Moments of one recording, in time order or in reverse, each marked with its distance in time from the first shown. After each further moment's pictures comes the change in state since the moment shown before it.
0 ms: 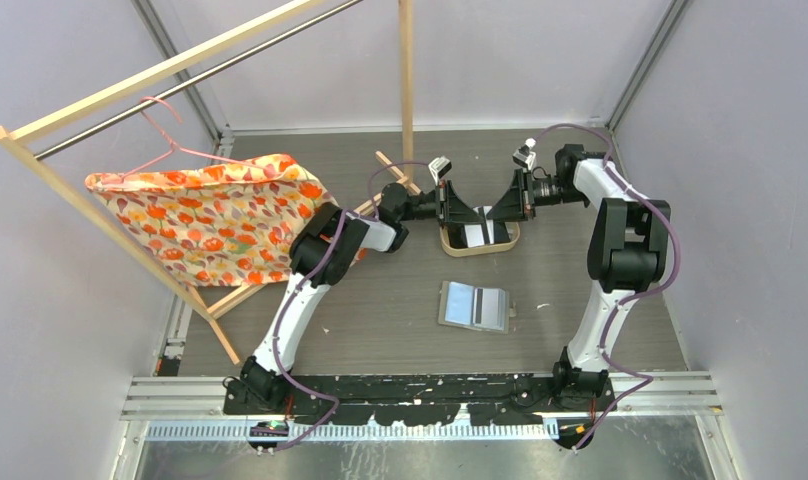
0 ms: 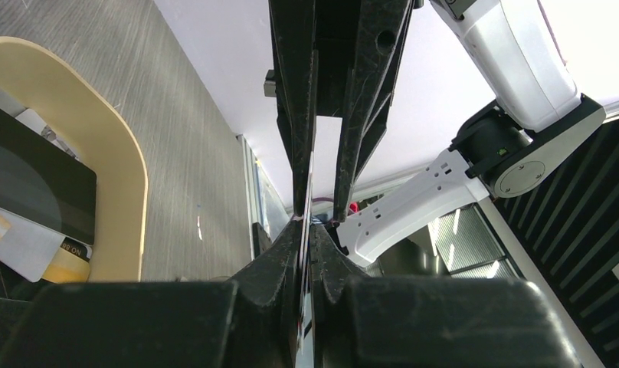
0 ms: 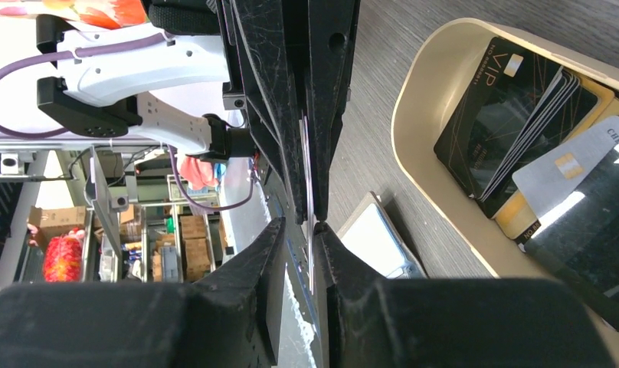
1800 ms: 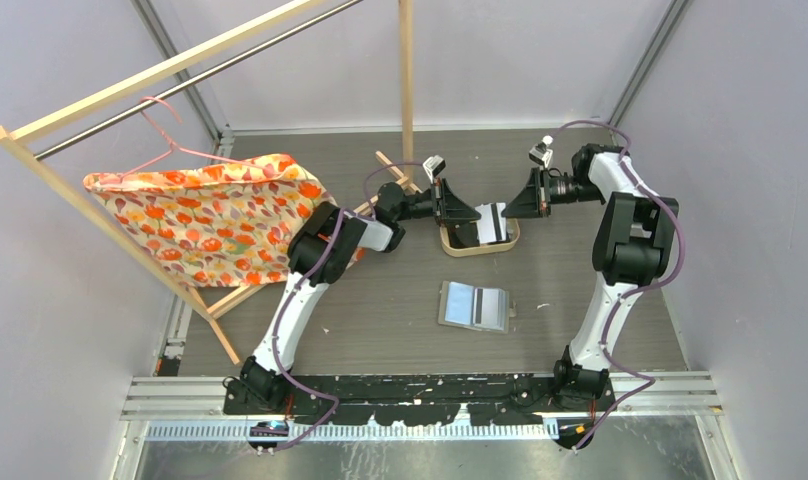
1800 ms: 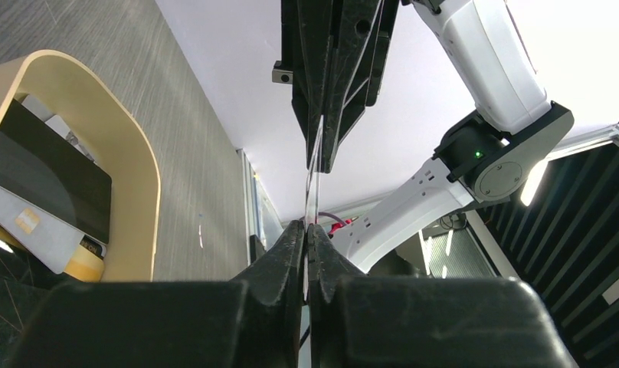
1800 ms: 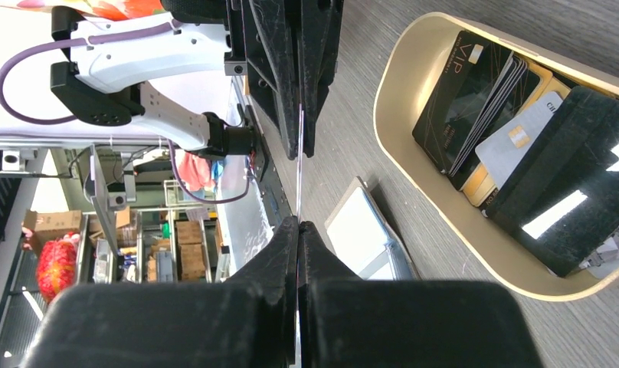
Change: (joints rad) left arm 0.026 0.000 -0.016 0.004 -0.037 -0.026; right arm -0.082 0.059 0.102 -0.230 -0.004 -0.215
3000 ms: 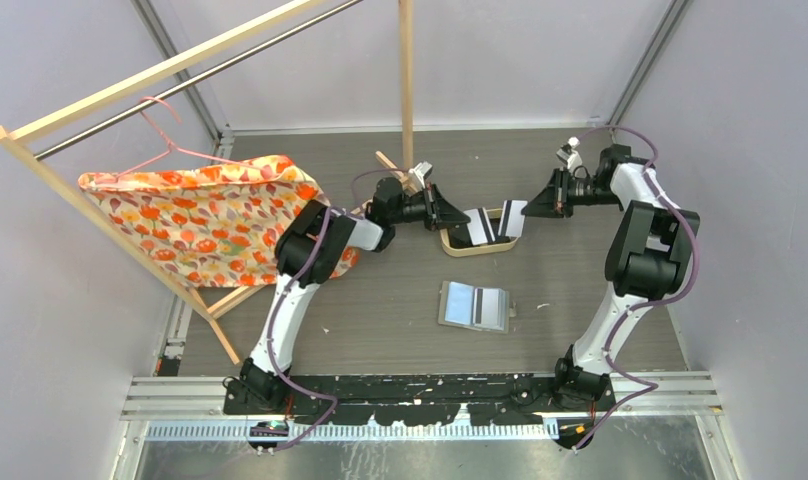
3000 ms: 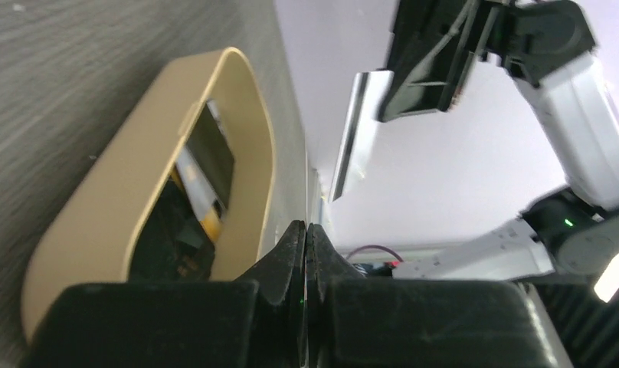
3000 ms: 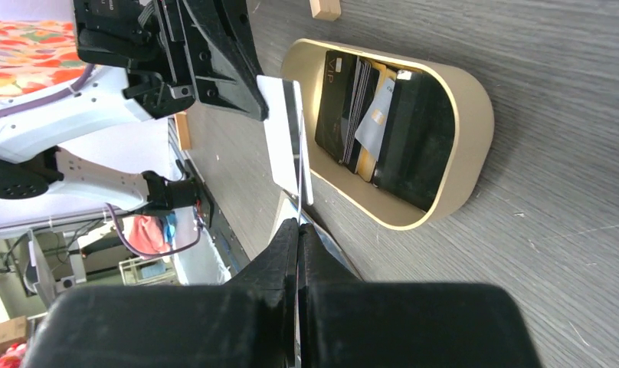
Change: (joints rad) left arm 0.033 -0.082 -0.115 -0.301 -0.077 0.227; right arm -0.104 -0.084 -0.122 0.295 0.174 0.254
